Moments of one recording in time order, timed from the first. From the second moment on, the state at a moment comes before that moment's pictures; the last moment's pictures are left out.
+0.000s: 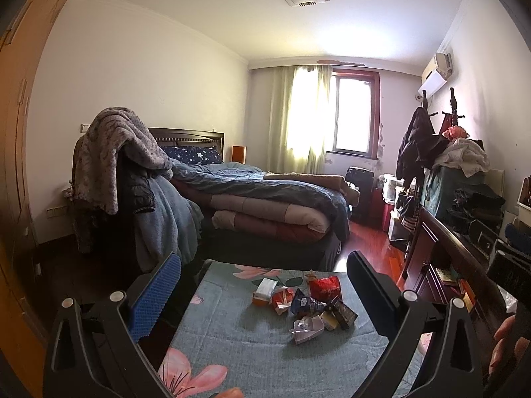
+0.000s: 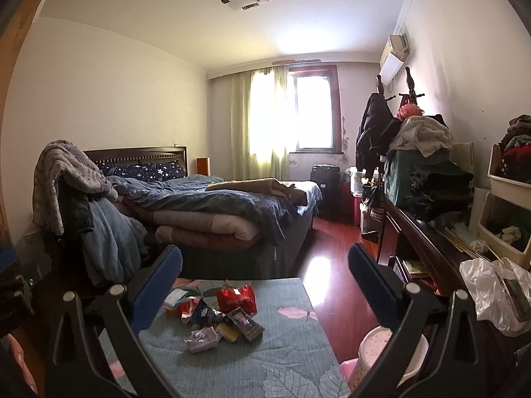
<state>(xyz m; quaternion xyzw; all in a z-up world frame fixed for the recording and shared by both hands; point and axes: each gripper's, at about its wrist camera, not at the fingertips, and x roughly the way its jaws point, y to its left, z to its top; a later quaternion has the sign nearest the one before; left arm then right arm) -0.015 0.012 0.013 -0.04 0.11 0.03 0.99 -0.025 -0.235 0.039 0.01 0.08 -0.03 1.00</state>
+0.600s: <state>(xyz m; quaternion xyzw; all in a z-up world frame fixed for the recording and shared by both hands) -0.017 0.013 0.015 -0.04 0.12 0.03 0.99 -0.021 -0.228 0.034 0.00 0.09 -0.02 1.00</state>
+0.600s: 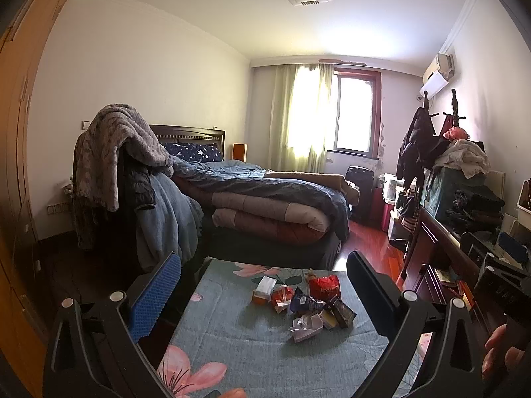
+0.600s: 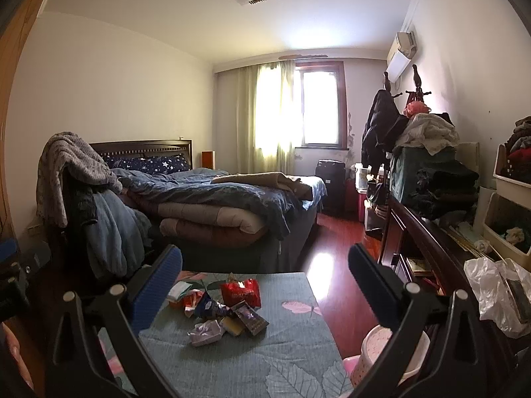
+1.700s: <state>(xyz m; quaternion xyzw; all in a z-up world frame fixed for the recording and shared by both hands) -0.022 0.005 0.014 -0.04 0.12 0.04 0.99 -0.014 -0.230 0.025 0.00 0.10 -0.01 0.99</state>
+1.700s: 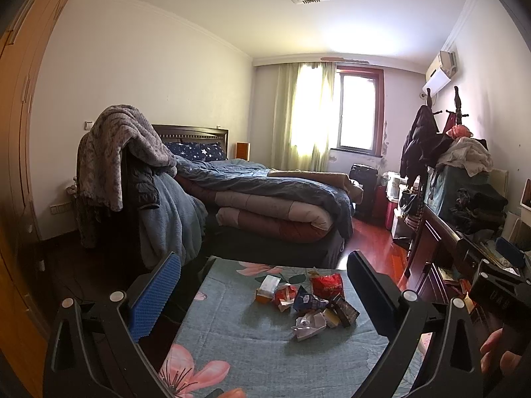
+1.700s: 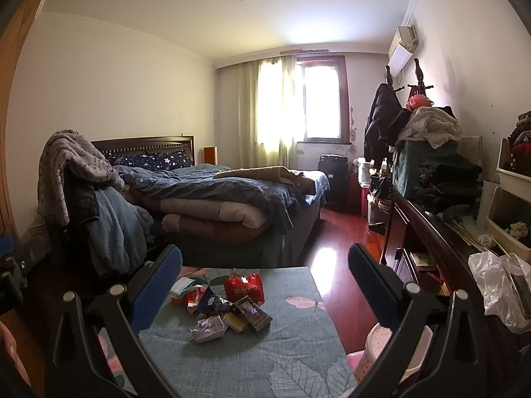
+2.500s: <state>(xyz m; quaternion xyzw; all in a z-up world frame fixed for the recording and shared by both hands) -0.020 0.017 0.022 -0.04 0.12 0.04 0.99 -0.014 -0.228 0.025 0.01 0.10 -0.01 0.99</state>
